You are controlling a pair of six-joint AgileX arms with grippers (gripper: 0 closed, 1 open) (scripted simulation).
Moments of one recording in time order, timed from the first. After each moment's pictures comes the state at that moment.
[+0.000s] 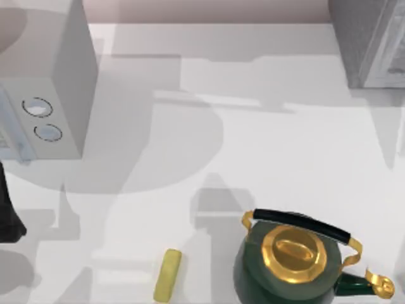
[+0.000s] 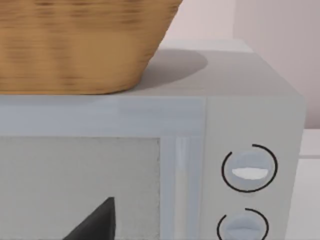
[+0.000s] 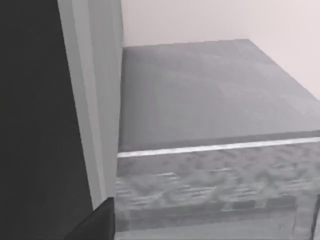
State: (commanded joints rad) left arm 0.00 0.00 0.00 0.00 0.00 0.00; right arm -0.48 1.36 1.71 -0.44 -0.44 0.03
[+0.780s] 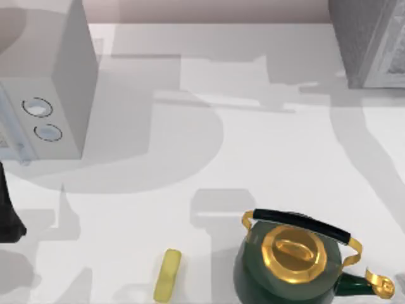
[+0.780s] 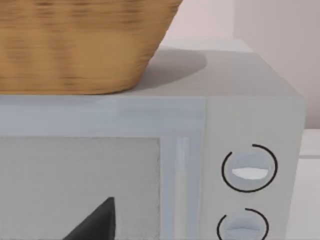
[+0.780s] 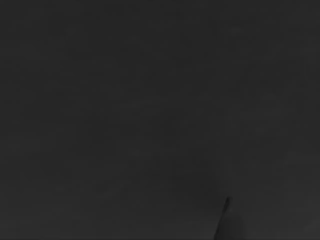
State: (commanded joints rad) left arm 0.00 0.00 0.00 0.00 0.00 0.00; right arm 0.42 1.30 1.72 -0.44 0.43 0.02
